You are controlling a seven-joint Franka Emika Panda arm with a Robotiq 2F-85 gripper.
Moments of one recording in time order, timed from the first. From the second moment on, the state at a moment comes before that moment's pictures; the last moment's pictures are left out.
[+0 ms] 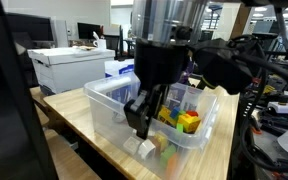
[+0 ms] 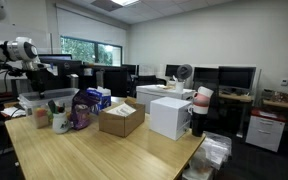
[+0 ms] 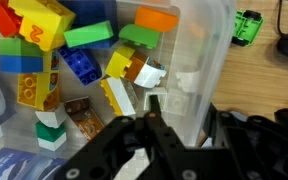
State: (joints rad) arm 0.48 0.24 0.36 -2.07 -0.31 2.28 0.96
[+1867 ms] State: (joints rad) arm 0.41 0.01 0.33 -2.24 -0.05 2.41 0.83
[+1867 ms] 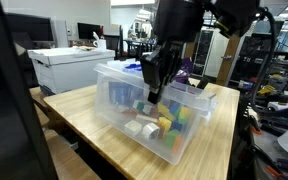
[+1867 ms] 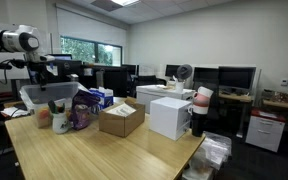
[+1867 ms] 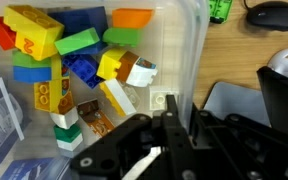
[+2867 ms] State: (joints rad) arm 0.41 -0.02 0.36 -2.25 -0.03 2.48 0.79
